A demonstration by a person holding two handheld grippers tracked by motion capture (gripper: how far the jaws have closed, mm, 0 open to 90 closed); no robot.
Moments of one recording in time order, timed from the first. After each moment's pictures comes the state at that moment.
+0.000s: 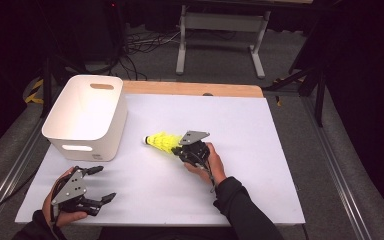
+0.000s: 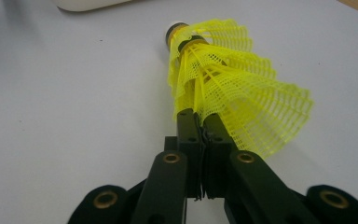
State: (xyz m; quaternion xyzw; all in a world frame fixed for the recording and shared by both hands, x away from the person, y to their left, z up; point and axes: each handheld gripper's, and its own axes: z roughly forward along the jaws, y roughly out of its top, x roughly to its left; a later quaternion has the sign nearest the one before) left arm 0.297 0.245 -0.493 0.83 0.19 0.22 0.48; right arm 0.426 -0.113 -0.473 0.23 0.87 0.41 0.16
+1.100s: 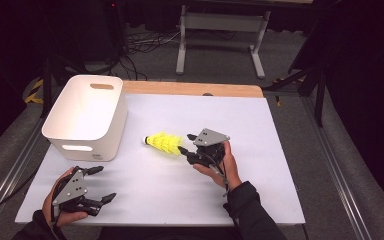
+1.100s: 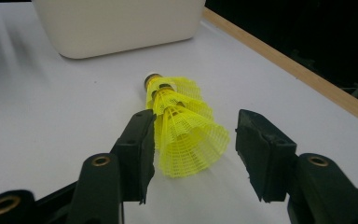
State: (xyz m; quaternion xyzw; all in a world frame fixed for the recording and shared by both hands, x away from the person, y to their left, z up) left arm 0.297 0.245 -0.493 0.83 0.19 0.22 0.47; right arm 0.397 -0.145 -0.429 0.22 0.83 0.45 0.24
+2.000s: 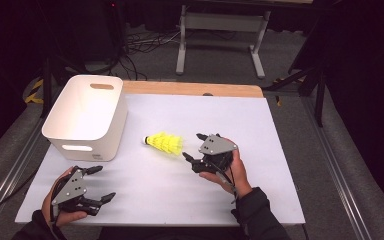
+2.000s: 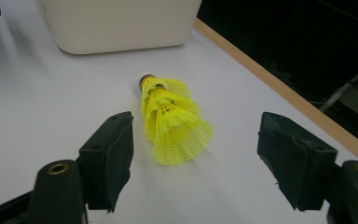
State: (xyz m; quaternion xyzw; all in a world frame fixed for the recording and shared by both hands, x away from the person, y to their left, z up) left arm 0.297 0.246 -0.492 0.83 0.19 0.23 0.47; right arm 0.370 -0.157 -0.414 0.20 0.83 0.44 0.29
